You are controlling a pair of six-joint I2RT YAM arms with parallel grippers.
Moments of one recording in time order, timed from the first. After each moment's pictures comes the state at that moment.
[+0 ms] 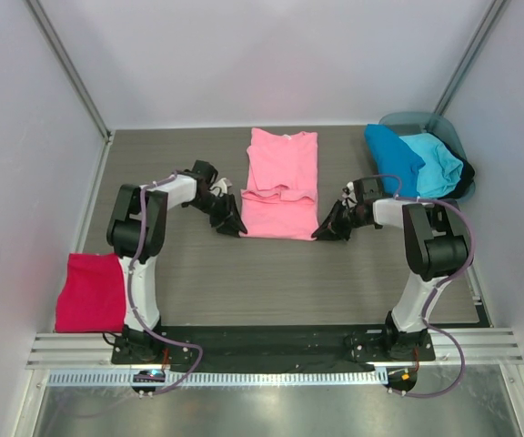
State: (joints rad) left arm -0.27 2.10 1.38 -0.63 0.73 -0.50; right arm 0.13 1.83 0.92 -0.22 -0.65 0.65
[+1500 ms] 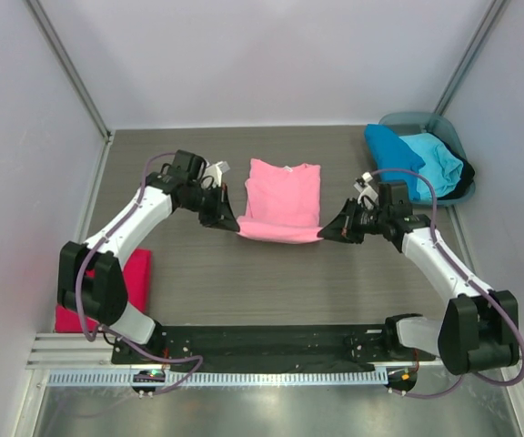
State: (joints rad) left arm -0.34 1.53 1.22 -0.75 0.65 -0.36; right arm 0.13 1.19 0.76 -0.39 -0.76 0.60
